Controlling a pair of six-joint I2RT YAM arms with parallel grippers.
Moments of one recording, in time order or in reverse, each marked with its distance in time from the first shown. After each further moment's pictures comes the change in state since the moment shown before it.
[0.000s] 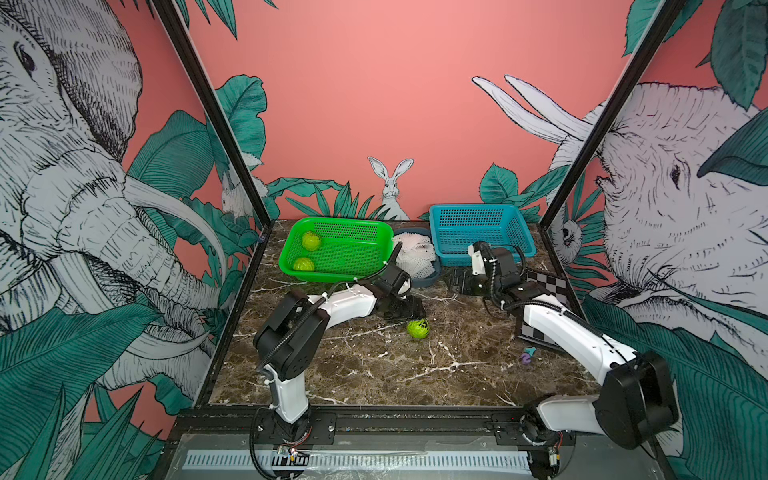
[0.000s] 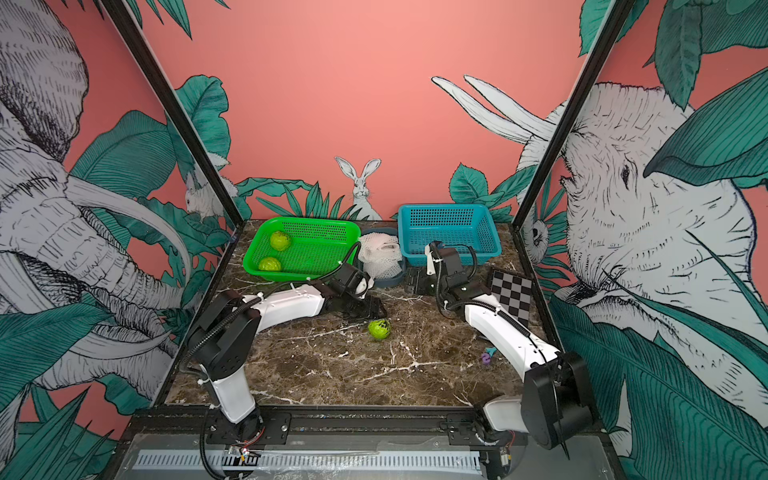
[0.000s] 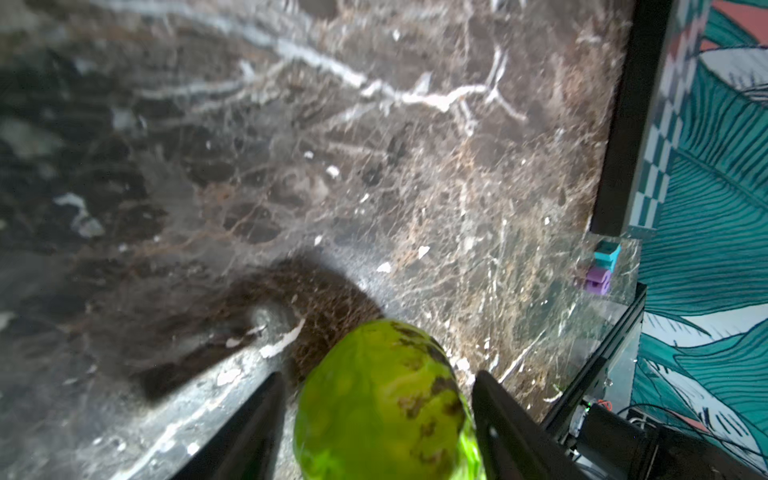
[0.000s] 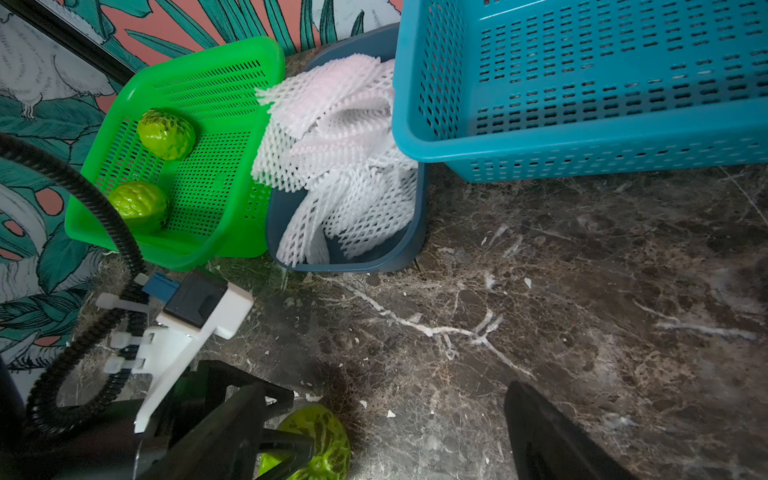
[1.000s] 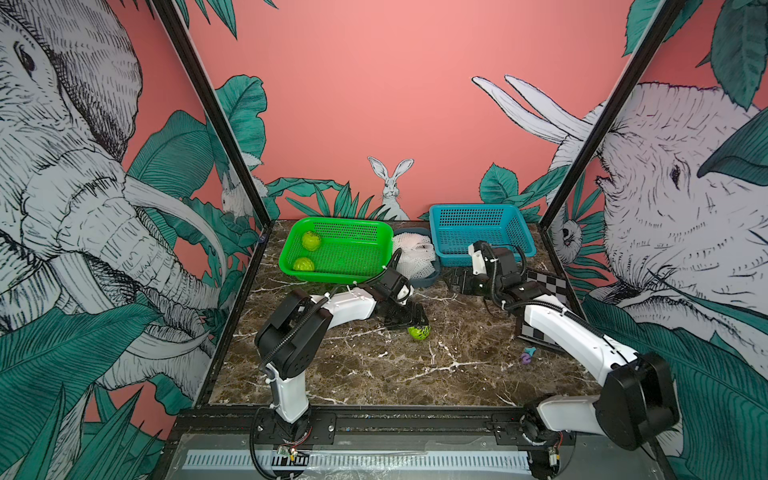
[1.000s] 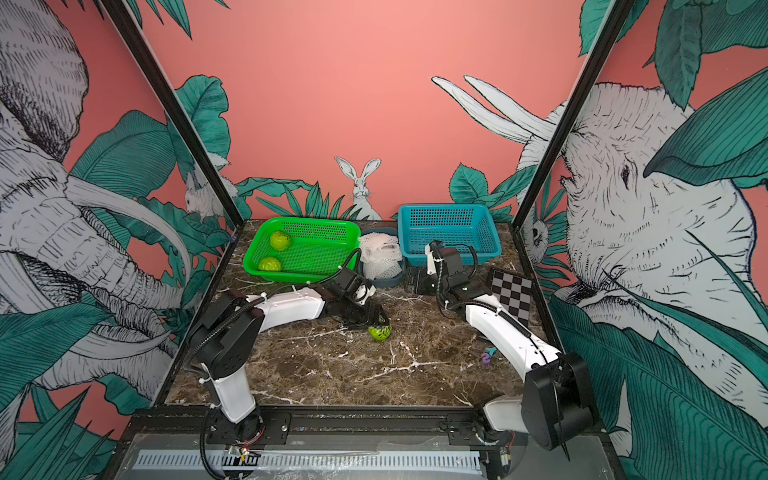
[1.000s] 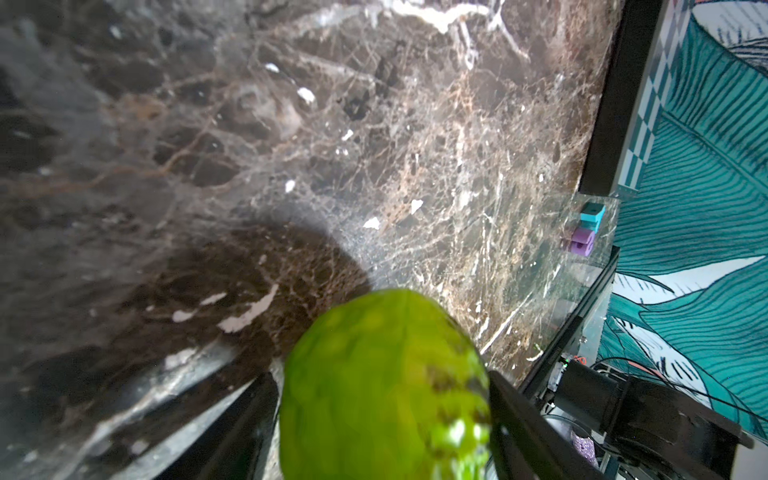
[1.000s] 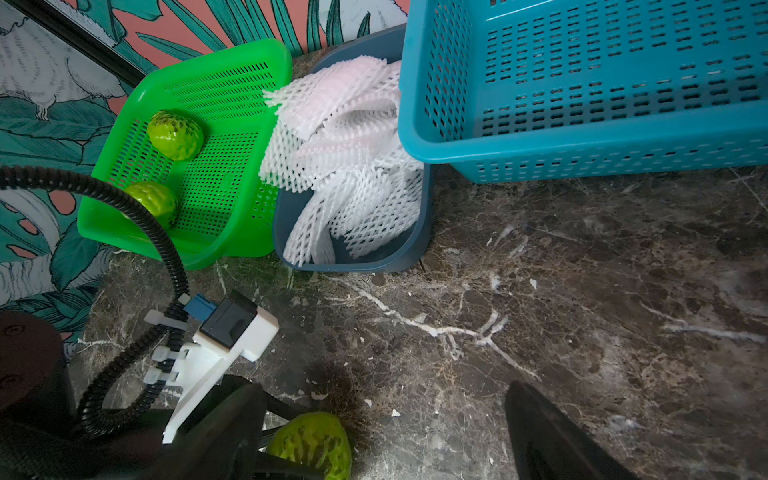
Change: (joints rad) left arm 0.000 0.019 -0.052 0.020 0.119 -0.001; right arm -0.004 -0.005 0.000 0.002 -0.020 0.000
